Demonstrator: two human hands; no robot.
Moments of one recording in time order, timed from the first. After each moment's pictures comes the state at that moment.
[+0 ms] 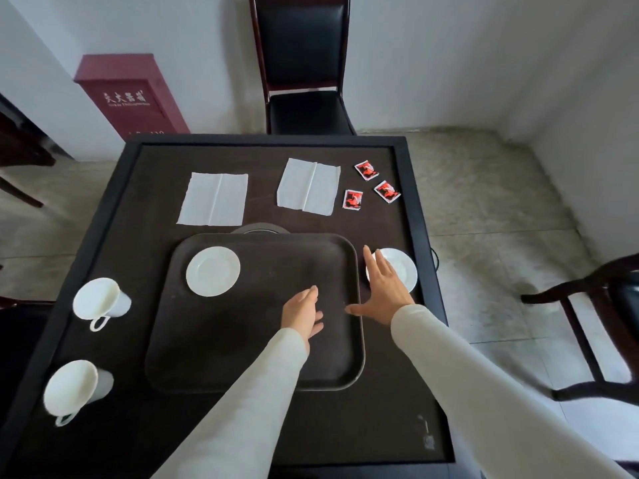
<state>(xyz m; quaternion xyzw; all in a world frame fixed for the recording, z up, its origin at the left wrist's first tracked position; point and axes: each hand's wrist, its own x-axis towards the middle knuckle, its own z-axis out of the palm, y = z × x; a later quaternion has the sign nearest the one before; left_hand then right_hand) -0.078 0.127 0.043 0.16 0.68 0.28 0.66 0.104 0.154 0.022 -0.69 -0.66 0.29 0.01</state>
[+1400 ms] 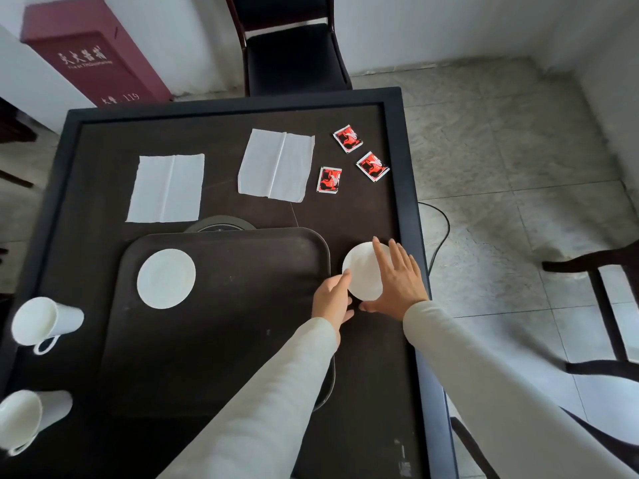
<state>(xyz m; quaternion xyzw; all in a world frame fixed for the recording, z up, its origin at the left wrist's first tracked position) 0.058 0.189 -0.014 0.15 0.70 0.22 0.67 0.205 0.199 -0.048 -0.69 -0.66 0.27 -0.02</state>
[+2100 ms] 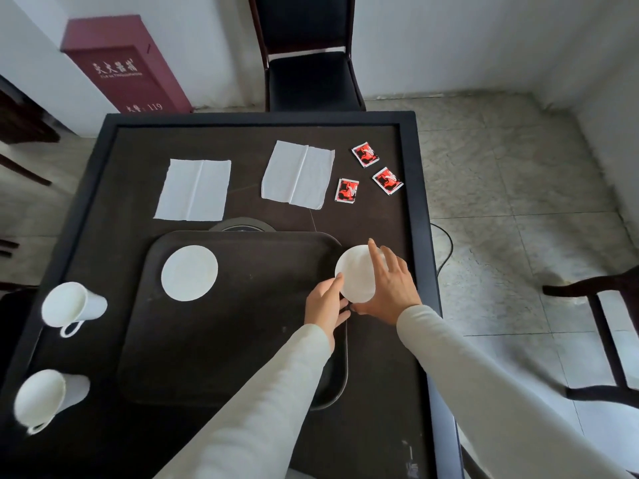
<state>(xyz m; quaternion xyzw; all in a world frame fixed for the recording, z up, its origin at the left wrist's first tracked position) 0.017 0.174 0.010 0.15 0.67 0.30 0.66 0.162 0.197 -0.020 -0.68 -0.68 0.27 0.03</state>
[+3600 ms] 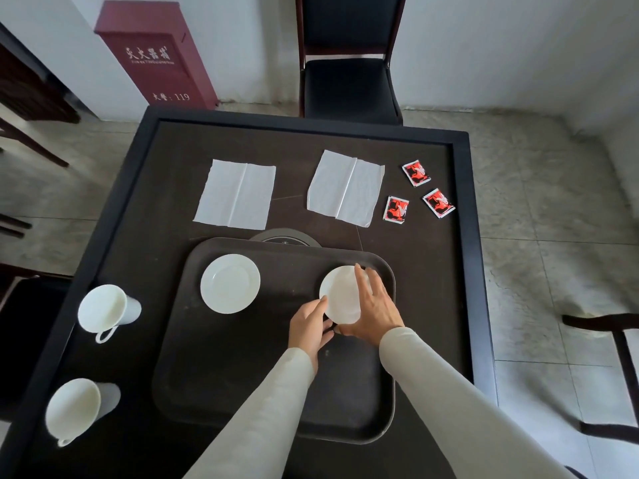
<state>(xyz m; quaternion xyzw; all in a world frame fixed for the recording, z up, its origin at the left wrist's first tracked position) -0.104 0.190 -0.020 0.08 0.69 0.32 0.64 0.042 0.225 -0.065 -0.65 -0.69 0.31 0.01</state>
